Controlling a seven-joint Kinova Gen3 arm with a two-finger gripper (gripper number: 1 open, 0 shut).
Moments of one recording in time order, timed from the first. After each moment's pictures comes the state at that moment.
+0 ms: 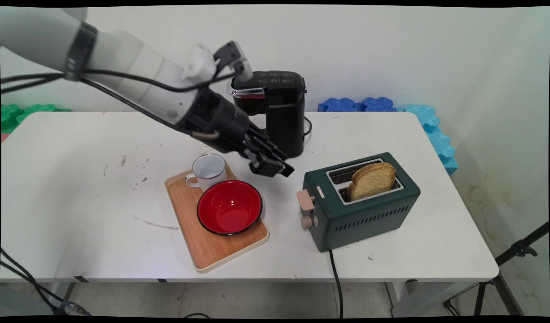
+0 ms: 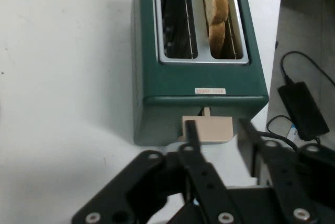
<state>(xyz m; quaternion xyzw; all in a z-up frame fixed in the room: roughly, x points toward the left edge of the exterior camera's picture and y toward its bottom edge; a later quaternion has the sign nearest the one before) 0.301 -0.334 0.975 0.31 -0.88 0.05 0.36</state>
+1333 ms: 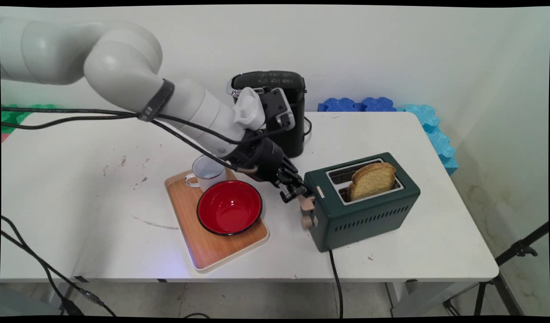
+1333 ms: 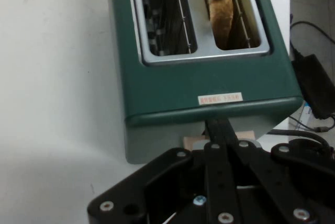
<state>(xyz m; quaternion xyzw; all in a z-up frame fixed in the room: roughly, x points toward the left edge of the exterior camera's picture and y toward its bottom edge) 0.251 -0.360 0.907 0.27 -0.90 0.05 0.34</state>
